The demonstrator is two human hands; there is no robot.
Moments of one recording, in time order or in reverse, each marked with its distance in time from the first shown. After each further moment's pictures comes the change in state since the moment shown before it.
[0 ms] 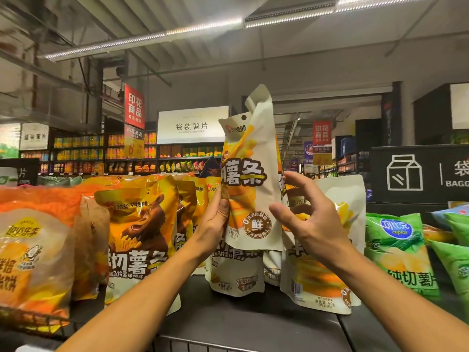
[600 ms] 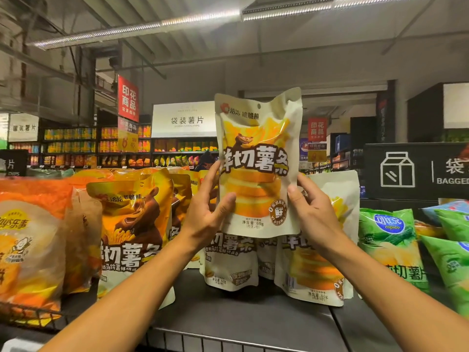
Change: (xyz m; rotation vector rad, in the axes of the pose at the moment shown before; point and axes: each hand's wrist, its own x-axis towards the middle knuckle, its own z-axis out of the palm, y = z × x) left_hand -0.004 0.022 -0.003 0.155 0.120 0.235; right_hand 0.009 0.021 0.000 0.158 0.009 0.185
